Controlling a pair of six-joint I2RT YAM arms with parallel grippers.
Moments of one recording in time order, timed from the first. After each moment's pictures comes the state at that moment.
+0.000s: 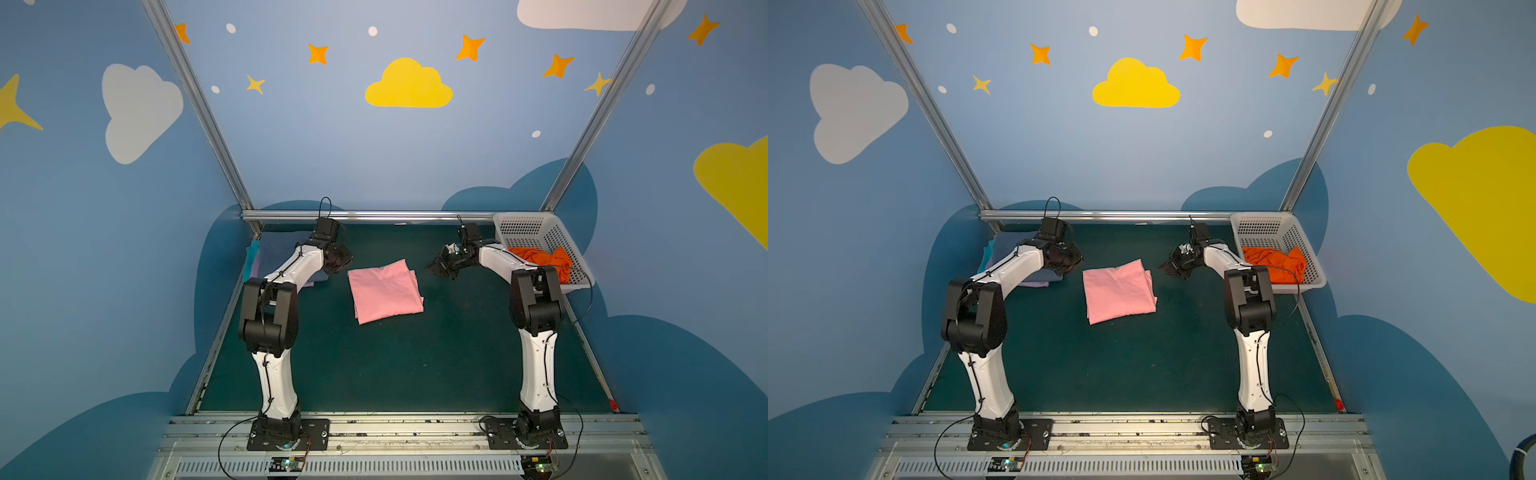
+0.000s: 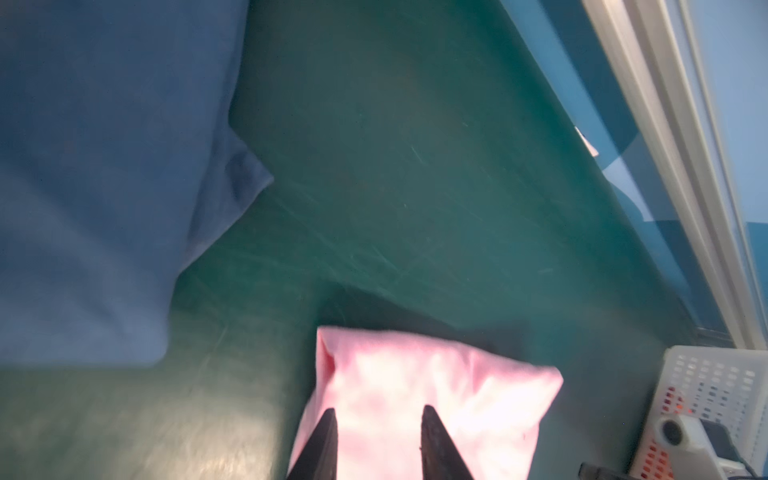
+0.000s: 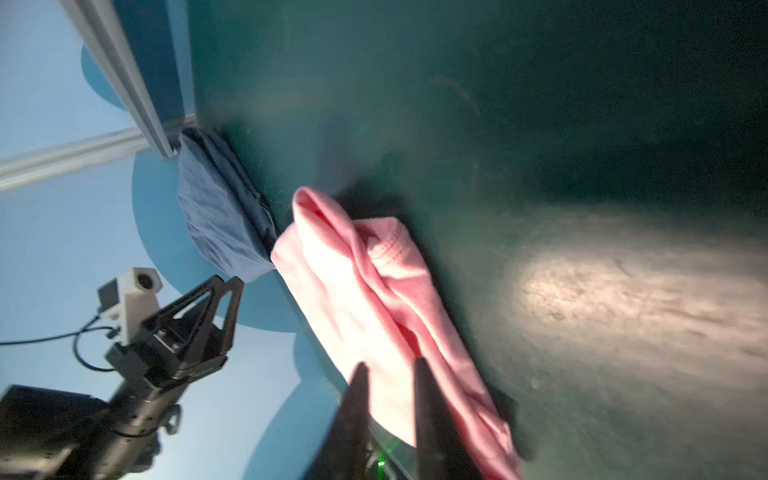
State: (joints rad) left arm -0.17 1.94 1.52 -0.55 0.13 -0.81; right arm 0.27 2.22 1.74 -0.57 -0.74 0.84
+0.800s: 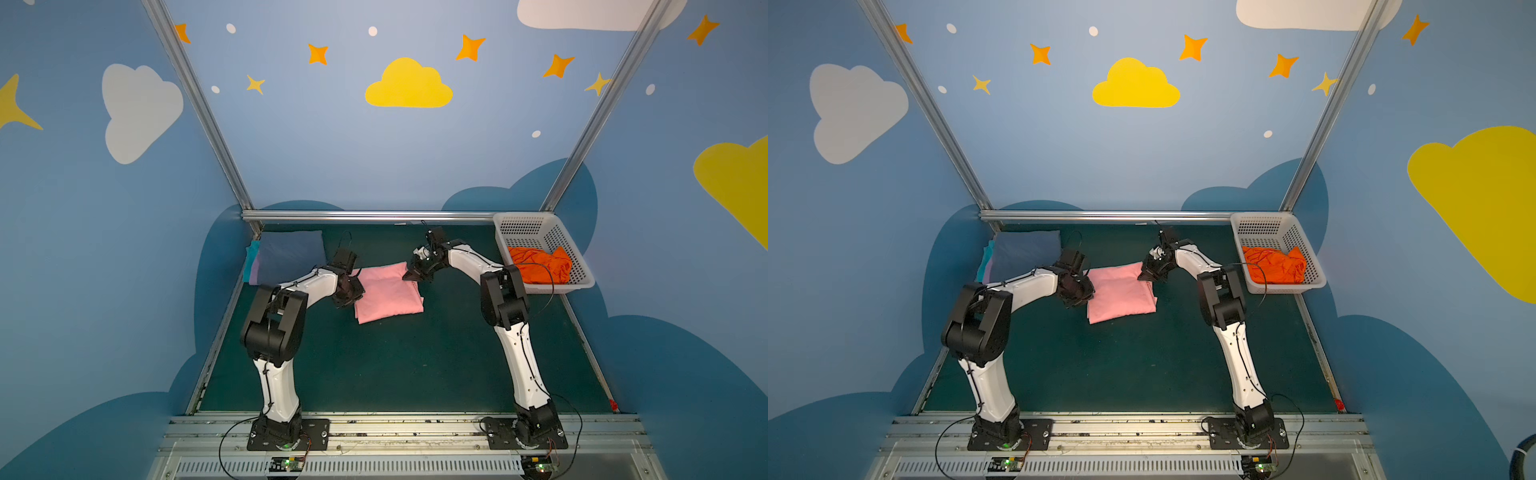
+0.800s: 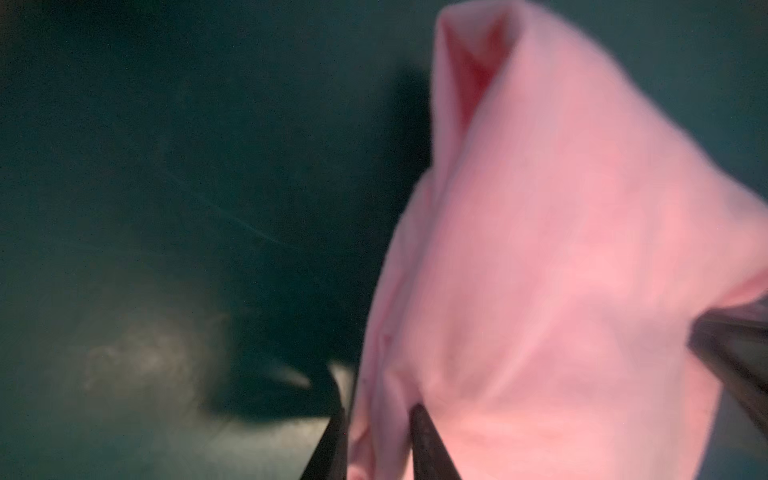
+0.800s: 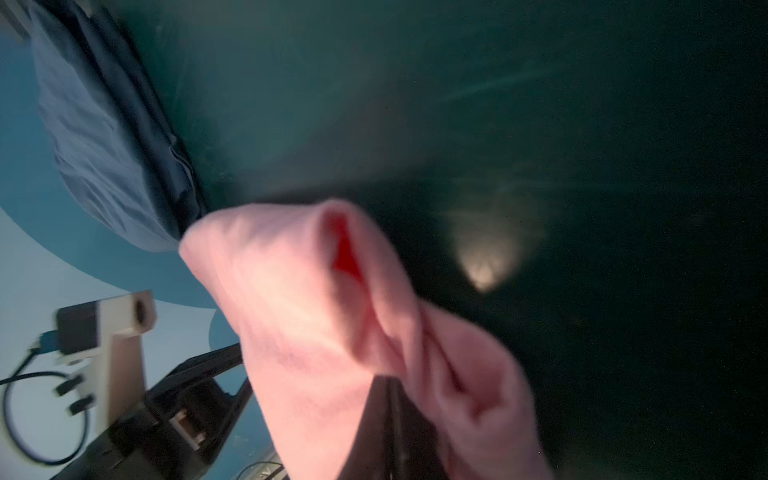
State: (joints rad) left arm -0.28 1.93 1.23 -0.49 0.11 -0.81; right arm 0.41 2.50 2.05 -0.70 -0.68 0.66
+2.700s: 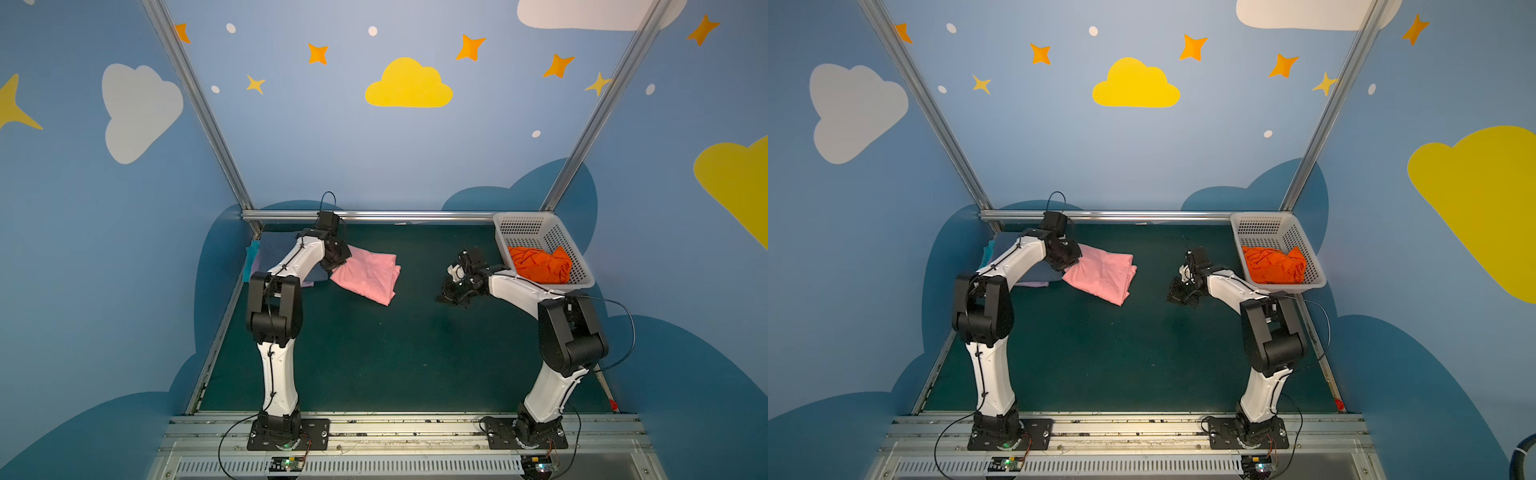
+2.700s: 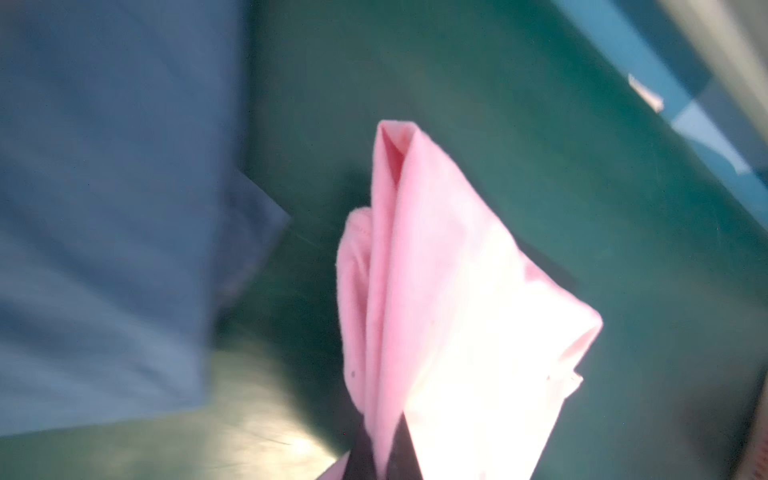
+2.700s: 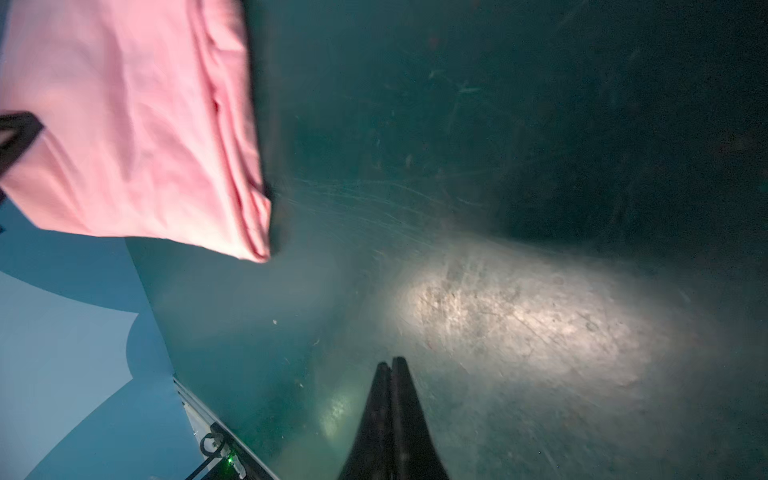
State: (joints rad) left arm -0.11 2.09 1.77 -0.76 0.07 -0.59; right arm 0.37 1.81 1.19 -0.52 -0.46 0.62
